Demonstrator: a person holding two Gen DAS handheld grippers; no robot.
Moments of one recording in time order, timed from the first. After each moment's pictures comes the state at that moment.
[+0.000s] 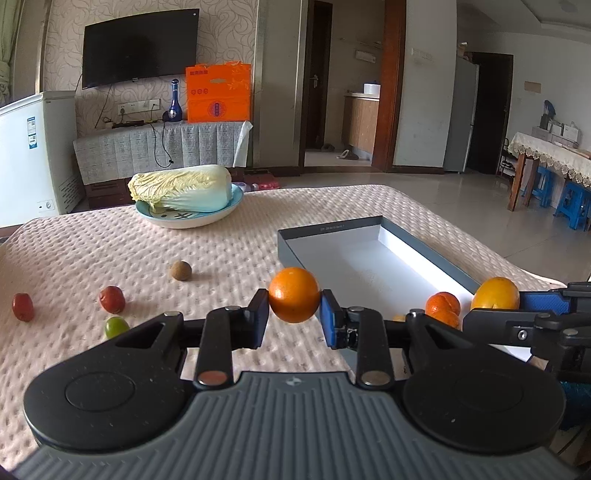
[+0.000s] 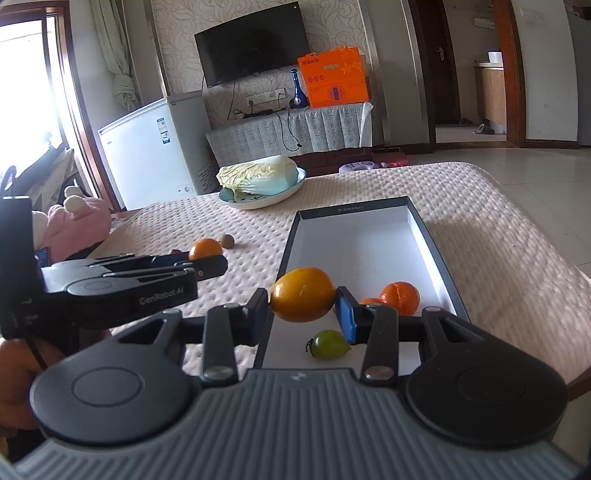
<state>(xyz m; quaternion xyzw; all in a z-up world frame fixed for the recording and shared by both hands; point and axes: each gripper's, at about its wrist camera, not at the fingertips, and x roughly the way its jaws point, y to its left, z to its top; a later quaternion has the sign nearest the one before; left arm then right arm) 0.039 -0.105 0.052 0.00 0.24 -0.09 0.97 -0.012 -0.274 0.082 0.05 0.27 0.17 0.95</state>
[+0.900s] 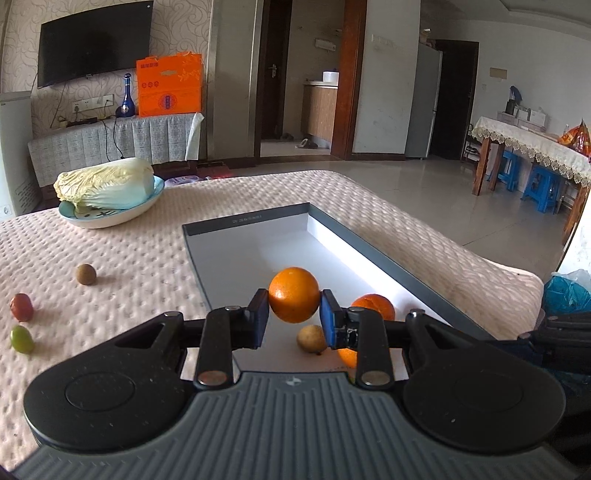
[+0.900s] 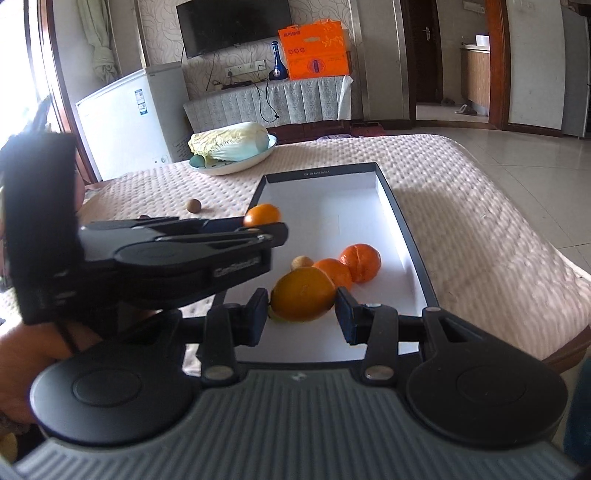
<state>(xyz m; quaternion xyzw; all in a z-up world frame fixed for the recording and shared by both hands) 0.074 -0.183 0.029 0.01 0.26 -0.16 0.95 -0.014 -0.289 0.068 0.03 0.32 0.14 0.94</state>
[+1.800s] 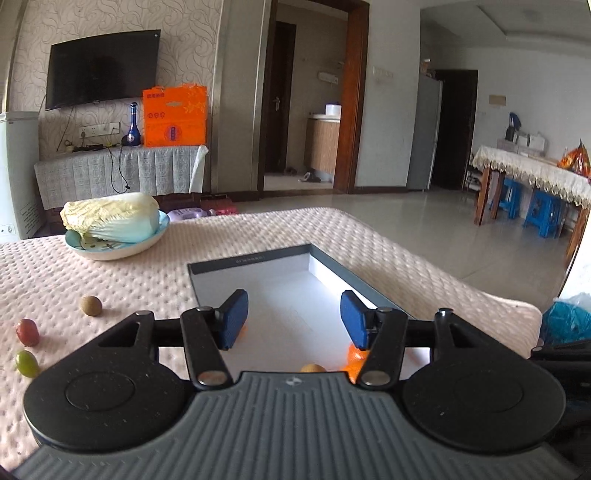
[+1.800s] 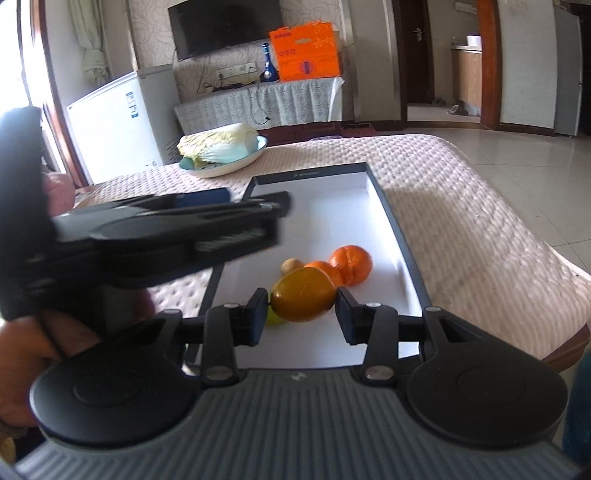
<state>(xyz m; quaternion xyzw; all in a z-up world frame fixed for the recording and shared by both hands) 0.068 -0.175 0.043 0.00 0.20 -0.15 0.97 -0.005 -0.293 0.063 0.03 0.31 0.12 0.94</state>
